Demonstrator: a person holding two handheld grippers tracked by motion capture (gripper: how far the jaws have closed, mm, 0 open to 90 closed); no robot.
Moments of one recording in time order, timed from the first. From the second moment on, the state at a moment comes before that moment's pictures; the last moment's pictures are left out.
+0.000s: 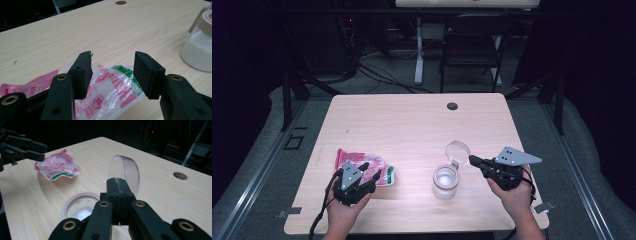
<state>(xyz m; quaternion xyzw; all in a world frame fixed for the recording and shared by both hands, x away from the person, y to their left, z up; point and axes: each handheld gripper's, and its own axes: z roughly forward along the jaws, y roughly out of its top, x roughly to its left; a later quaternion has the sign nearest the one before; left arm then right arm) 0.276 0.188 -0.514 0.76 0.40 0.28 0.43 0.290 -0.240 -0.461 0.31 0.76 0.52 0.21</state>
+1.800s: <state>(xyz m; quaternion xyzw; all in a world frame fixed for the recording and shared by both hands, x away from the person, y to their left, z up) 0.266 0.195 -0.520 0.76 0.41 0.29 0.42 0.329 -0.251 -0.493 0.38 0.75 0.50 0.21</state>
